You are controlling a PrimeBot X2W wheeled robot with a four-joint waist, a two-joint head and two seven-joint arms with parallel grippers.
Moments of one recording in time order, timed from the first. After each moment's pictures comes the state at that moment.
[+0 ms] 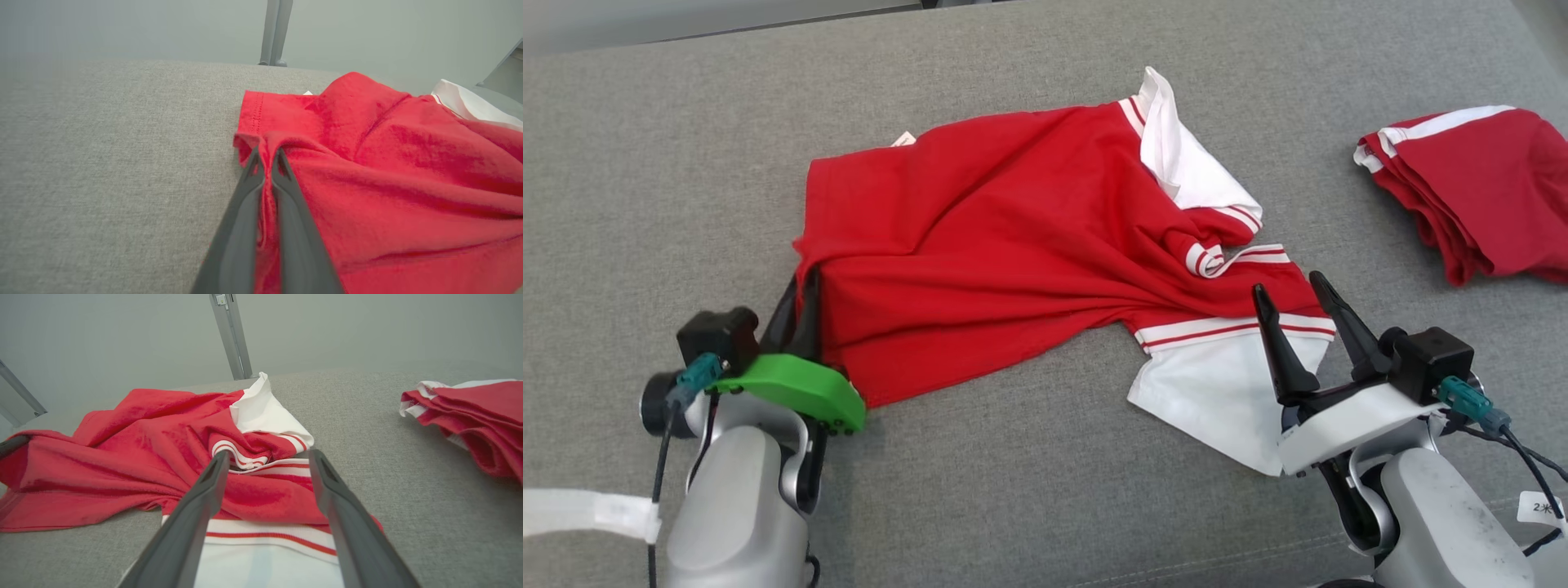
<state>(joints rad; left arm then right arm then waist) -0.45 0.07 -0.08 0.65 -0.26 -0.13 -0.26 -0.26 -0.17 0.21 0.29 0.35 0.13 -0.26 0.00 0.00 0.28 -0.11</state>
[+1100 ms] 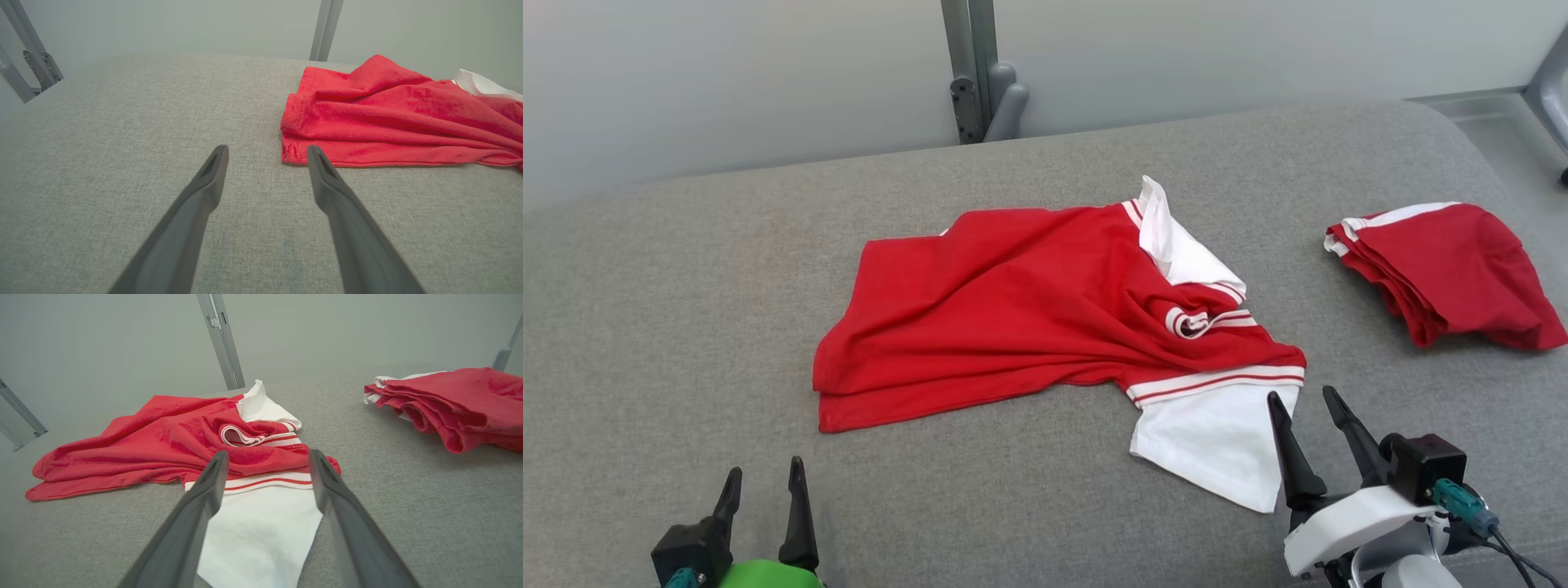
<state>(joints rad) -0.03 0.05 0.07 0.43 -0.18 -0.09 -0.26 -0.07 -0.09 0.12 0.31 0.28 0.13 -0.26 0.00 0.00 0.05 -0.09</state>
